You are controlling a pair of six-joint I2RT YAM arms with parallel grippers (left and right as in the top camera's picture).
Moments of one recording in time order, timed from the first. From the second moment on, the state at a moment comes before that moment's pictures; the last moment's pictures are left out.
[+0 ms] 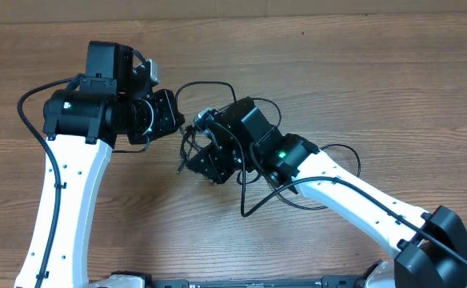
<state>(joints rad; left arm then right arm) -0.12 1.46 1.58 -1.22 0.43 -0.47 0.78 1.64 1.20 -0.33 -0.54 0.28</state>
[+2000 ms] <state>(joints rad) -0.19 2.18 1.58 -1.11 0.16 -0.30 0.51 1.39 2.21 -0.76 -0.24 0.20</state>
